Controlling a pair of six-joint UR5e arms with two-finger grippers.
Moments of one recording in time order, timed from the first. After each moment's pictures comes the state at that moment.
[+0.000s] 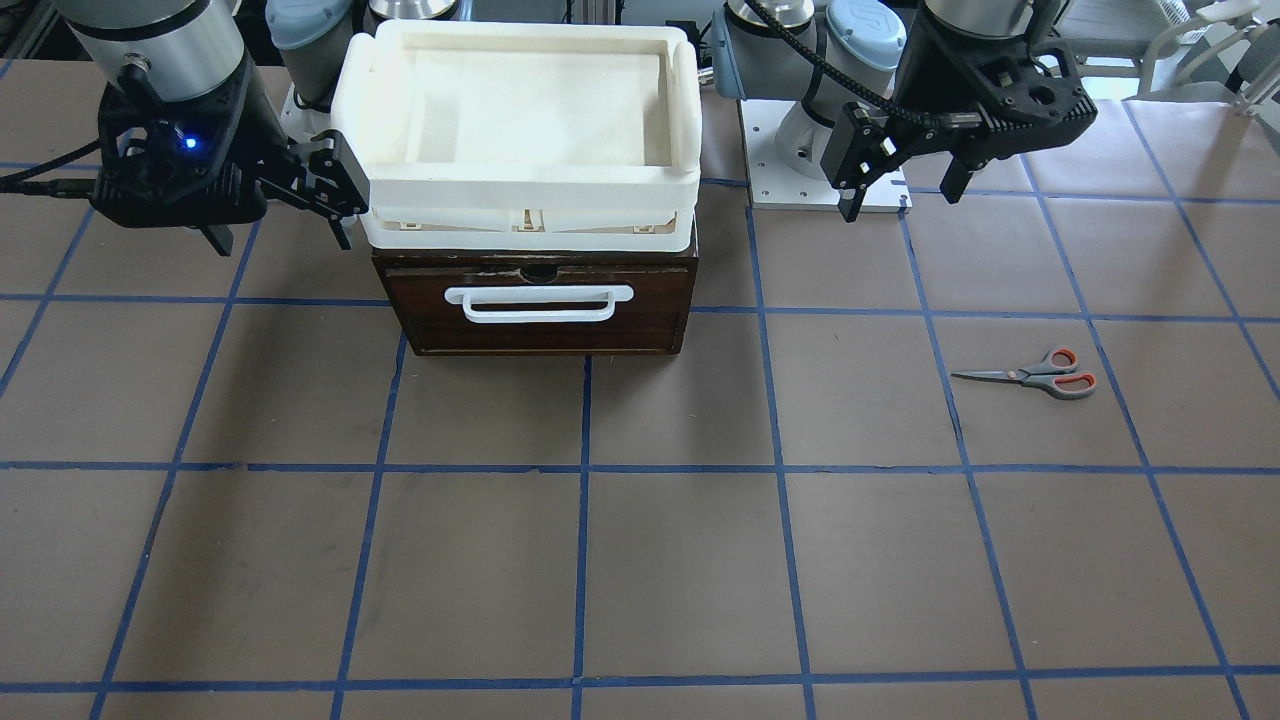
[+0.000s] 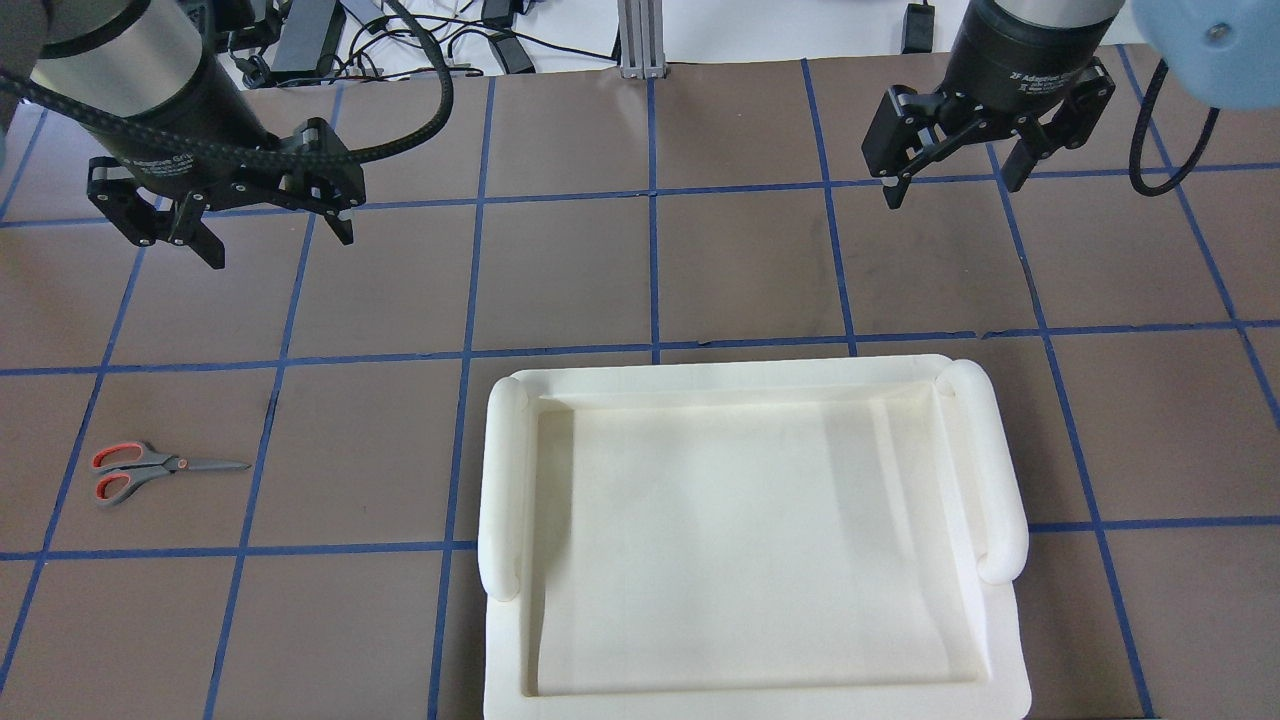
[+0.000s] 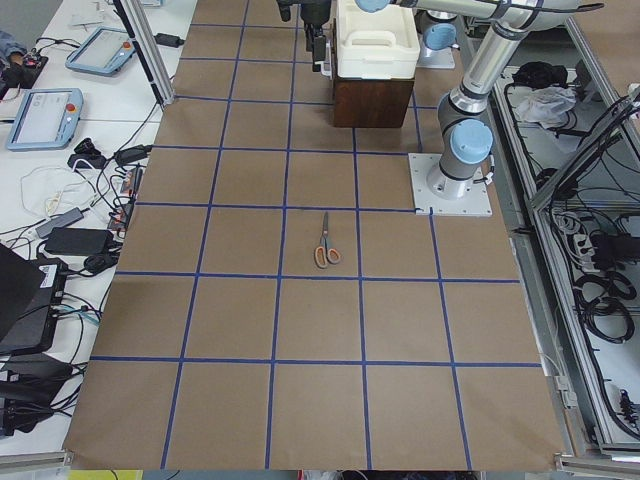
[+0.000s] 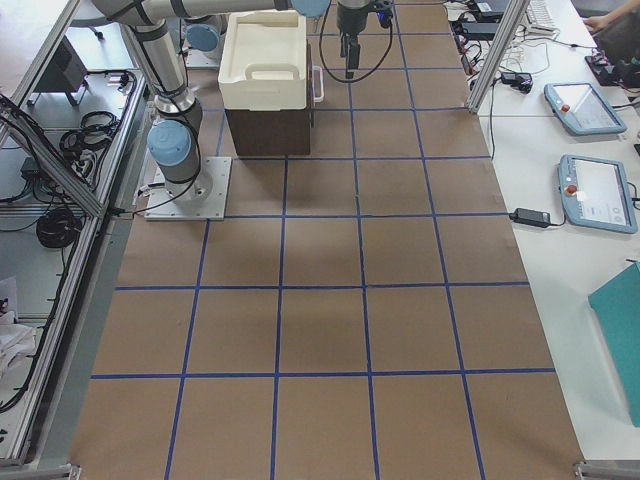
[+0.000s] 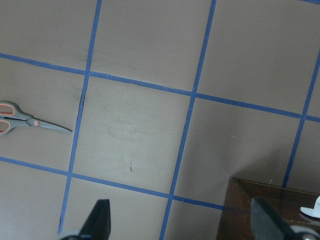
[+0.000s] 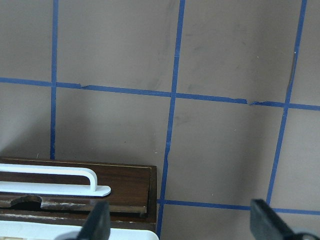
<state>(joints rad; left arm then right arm) -1.57 -1.49 -1.55 -1.64 1.63 -0.21 1.59 -1.53 1.46 -1.48 -1.58 -0.09</state>
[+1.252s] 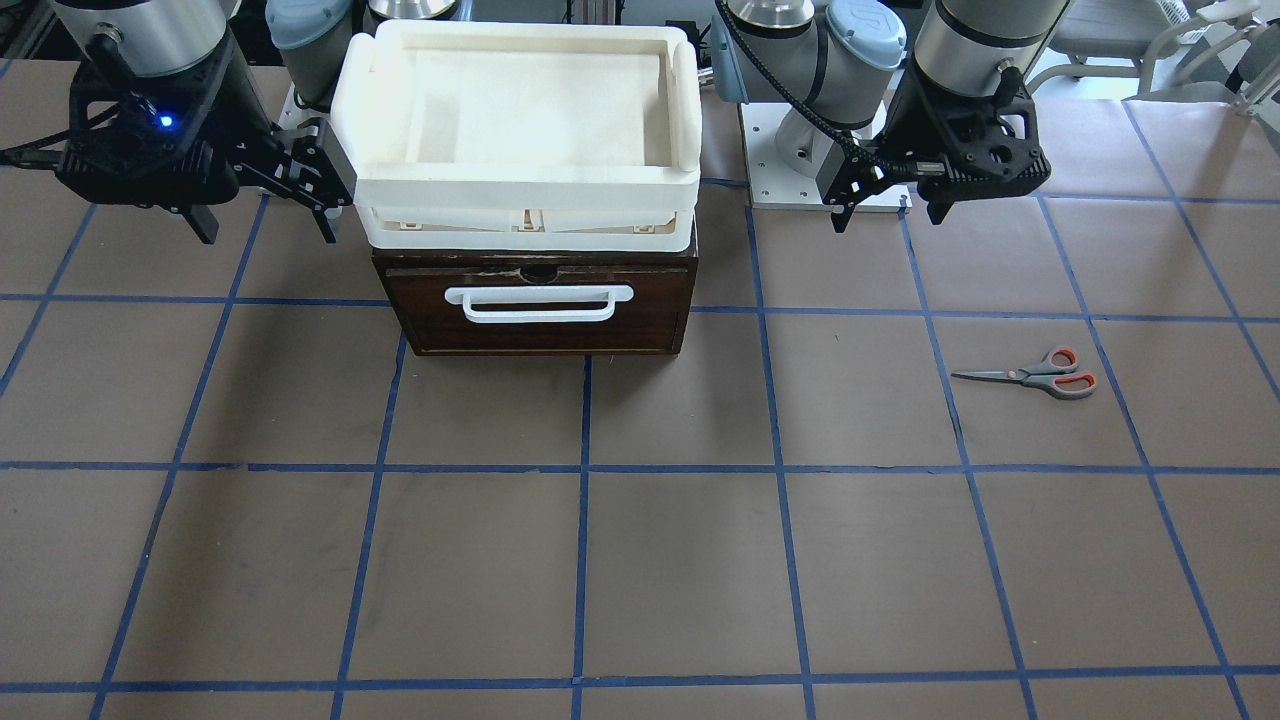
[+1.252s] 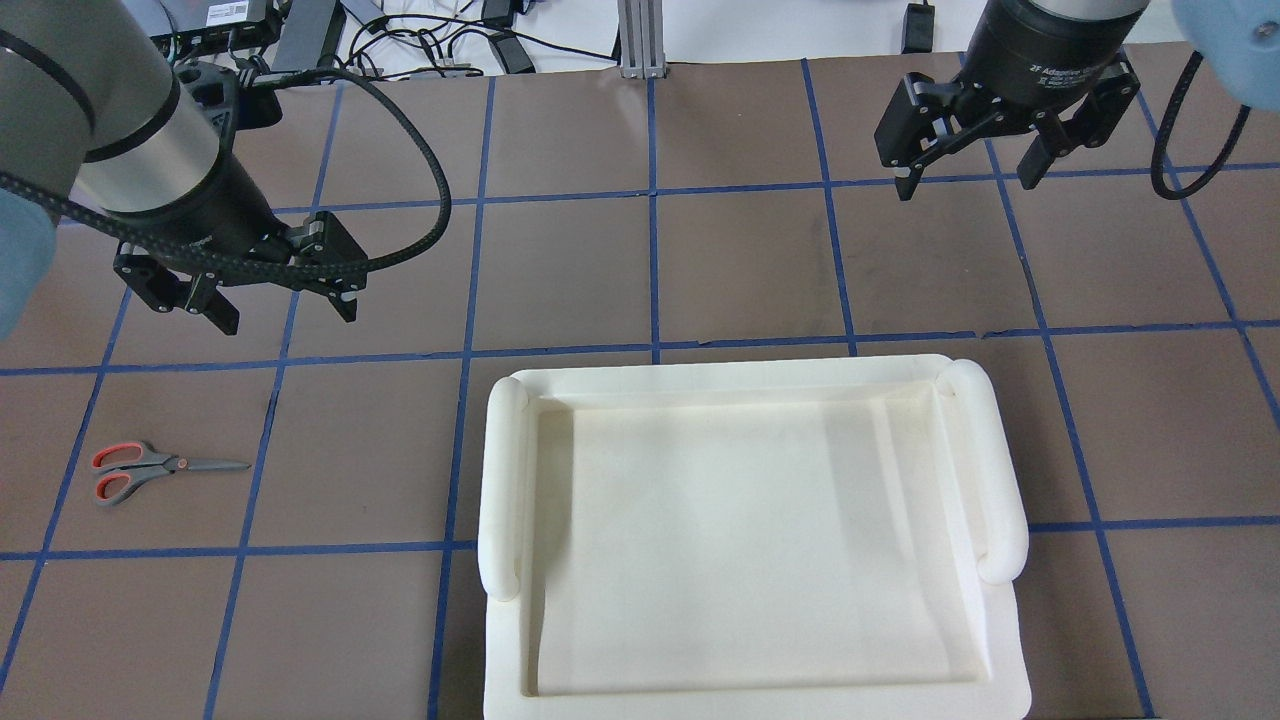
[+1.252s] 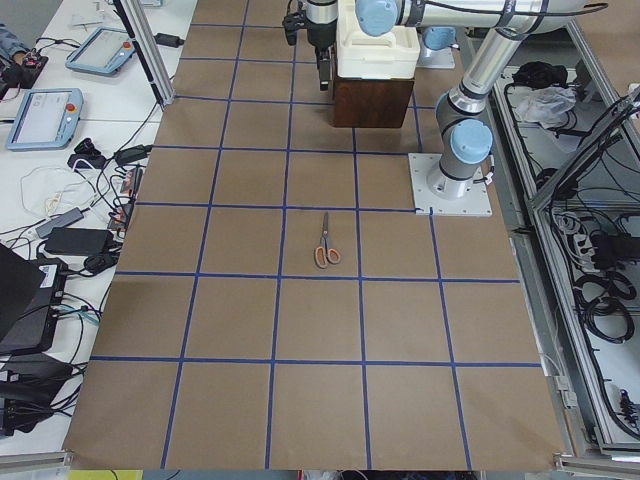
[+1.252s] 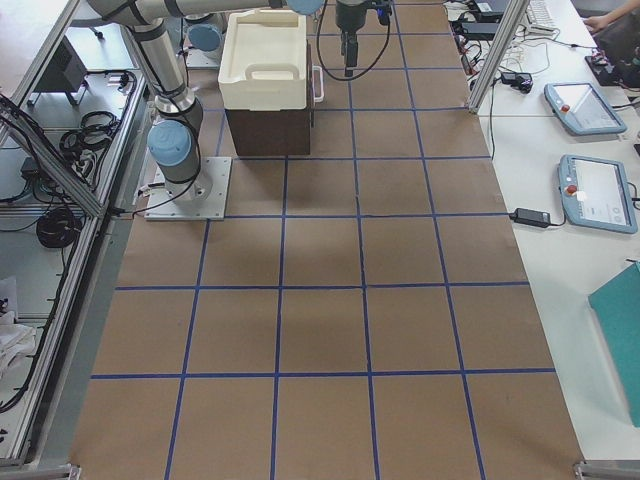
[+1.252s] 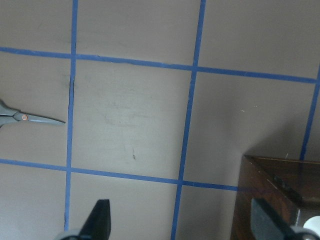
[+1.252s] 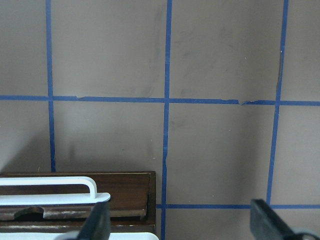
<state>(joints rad) -1.50 -1.44 -1.73 -1.59 1.61 -0.02 1.57 -1.56 1.46 -1.50 -1.58 0.01</state>
